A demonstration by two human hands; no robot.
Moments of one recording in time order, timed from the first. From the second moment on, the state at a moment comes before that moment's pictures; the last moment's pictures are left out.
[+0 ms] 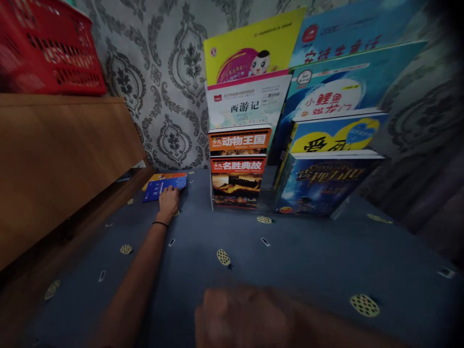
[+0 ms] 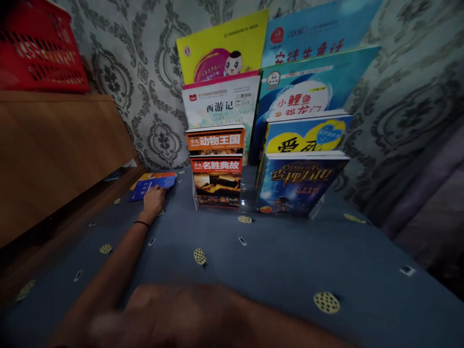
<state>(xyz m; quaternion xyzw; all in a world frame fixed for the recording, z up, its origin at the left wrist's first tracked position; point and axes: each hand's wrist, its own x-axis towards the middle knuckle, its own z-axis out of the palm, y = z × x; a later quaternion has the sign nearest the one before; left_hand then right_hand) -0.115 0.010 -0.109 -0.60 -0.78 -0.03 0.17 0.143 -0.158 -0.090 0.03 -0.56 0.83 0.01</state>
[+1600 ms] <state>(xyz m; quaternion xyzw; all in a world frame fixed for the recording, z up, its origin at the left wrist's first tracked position) -0.131 -0.182 -0.099 -0.71 -0.68 -0.16 -0.01 0.169 -0.097 -0.140 -0.29 -0.95 0.02 0.14</state>
